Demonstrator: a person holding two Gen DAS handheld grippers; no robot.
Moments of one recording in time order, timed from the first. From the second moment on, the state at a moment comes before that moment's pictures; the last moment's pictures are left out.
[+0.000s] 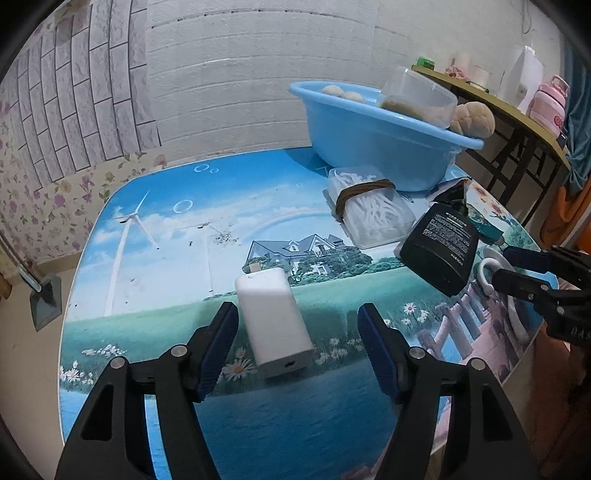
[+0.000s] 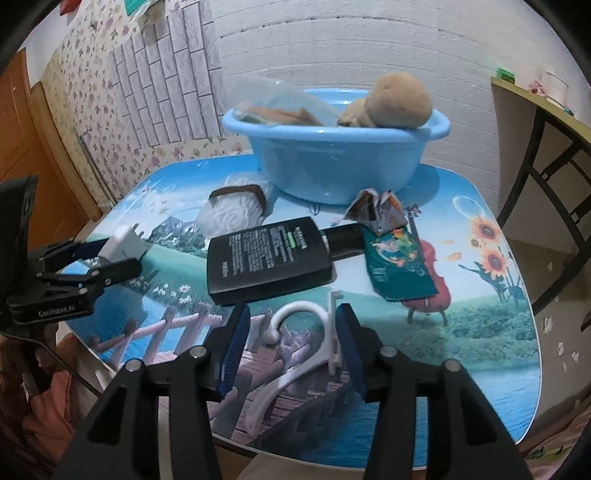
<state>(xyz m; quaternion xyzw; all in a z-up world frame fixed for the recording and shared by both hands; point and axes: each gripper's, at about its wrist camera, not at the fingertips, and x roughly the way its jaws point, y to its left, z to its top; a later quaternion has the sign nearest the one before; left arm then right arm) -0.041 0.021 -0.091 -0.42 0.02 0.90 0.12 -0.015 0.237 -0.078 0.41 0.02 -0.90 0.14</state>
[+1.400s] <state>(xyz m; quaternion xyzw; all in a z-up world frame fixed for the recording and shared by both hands) -0.034 0.007 -0.098 -0.41 0.01 0.91 0.09 -0.014 0.250 -0.096 0.40 0.03 -0.91 0.09</state>
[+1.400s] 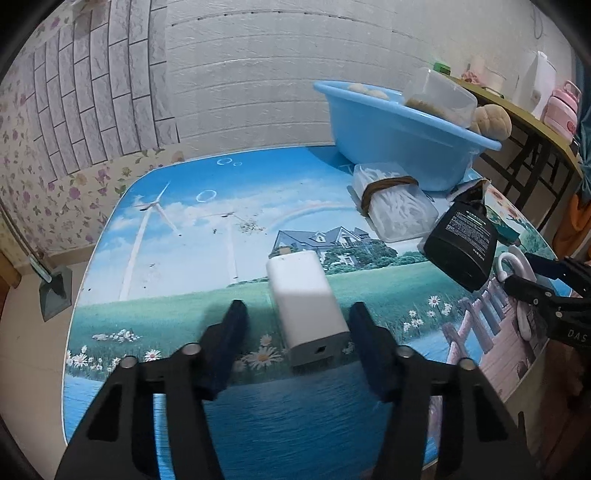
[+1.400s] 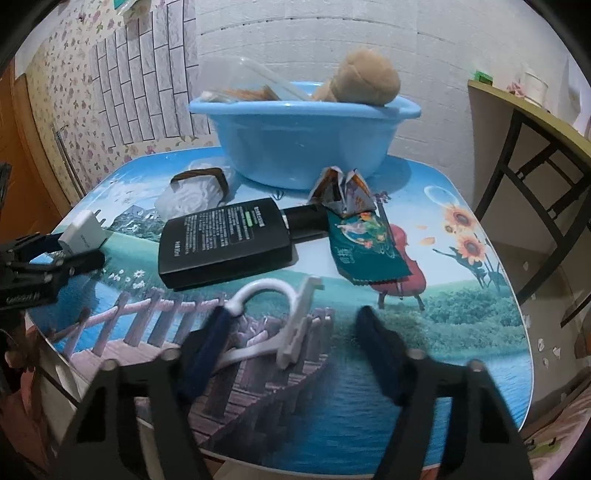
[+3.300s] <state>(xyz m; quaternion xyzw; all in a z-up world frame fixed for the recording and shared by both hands) -0.062 0.047 -0.028 -0.36 0.02 0.92 0.14 -0.064 0.259 -0.065 0.37 0.01 -0.92 0.15</state>
